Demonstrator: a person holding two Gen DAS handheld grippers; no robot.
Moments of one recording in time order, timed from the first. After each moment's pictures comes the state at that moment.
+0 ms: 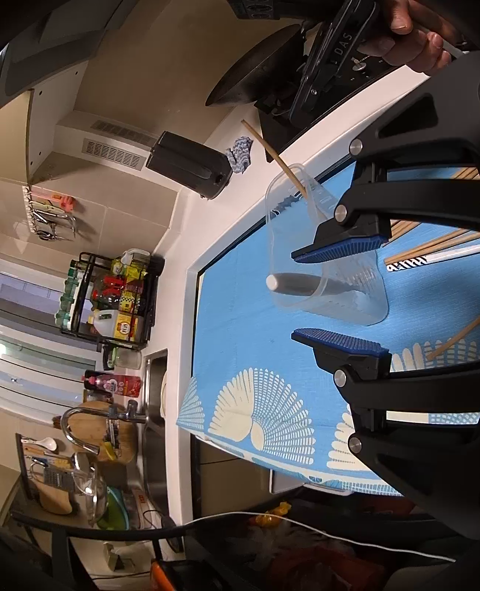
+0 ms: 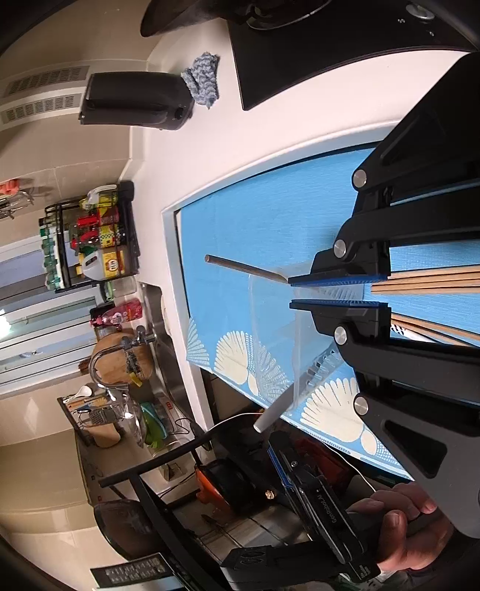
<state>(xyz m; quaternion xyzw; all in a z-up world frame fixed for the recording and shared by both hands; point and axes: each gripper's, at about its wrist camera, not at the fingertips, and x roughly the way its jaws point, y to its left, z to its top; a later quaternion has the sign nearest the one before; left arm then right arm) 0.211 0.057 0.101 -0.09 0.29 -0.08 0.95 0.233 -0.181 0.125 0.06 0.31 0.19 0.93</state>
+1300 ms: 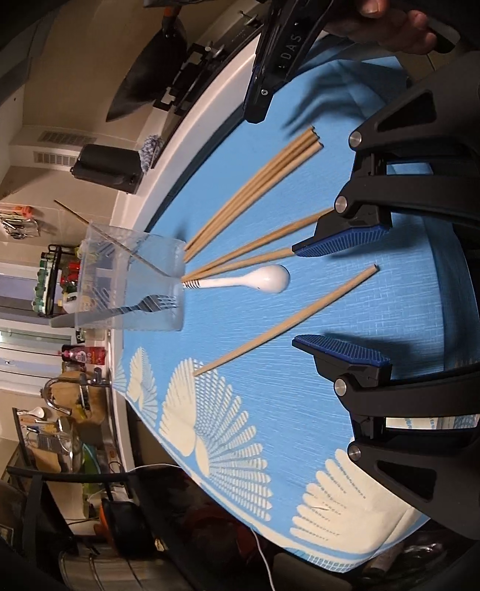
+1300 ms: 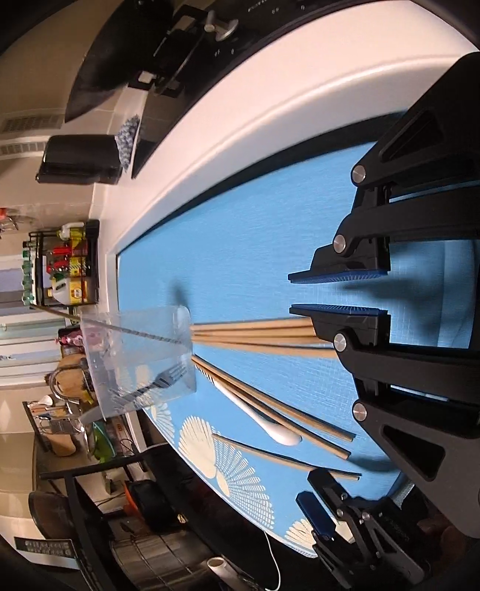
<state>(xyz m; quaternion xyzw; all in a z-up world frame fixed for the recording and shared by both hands) 0.011 -0.024 -0.045 -0.06 0.32 0.00 0.95 0.072 -0.218 -0.020 0.00 0.33 0.13 0.93</state>
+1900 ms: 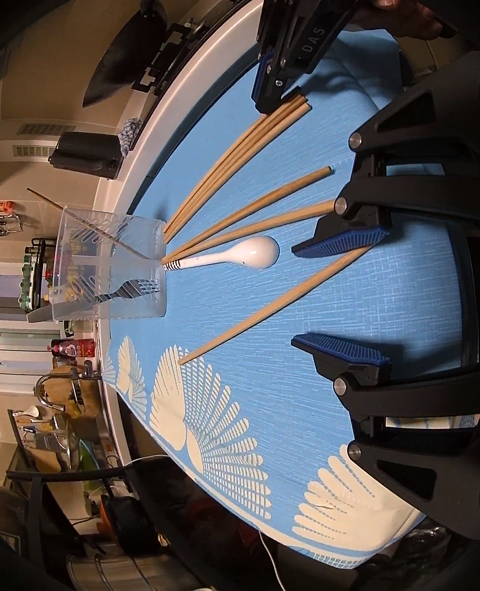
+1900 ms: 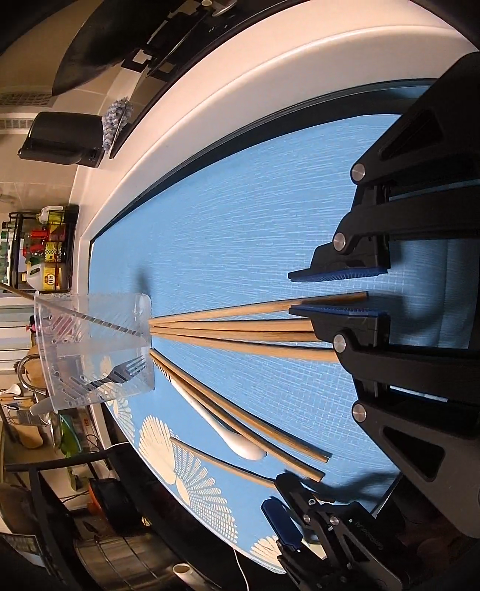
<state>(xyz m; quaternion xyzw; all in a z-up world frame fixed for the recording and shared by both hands) 0.020 -0.024 -0.057 -0.02 0.34 0.03 0.94 0.081 -0.202 -0.046 -0.04 0.37 0.13 0.92</state>
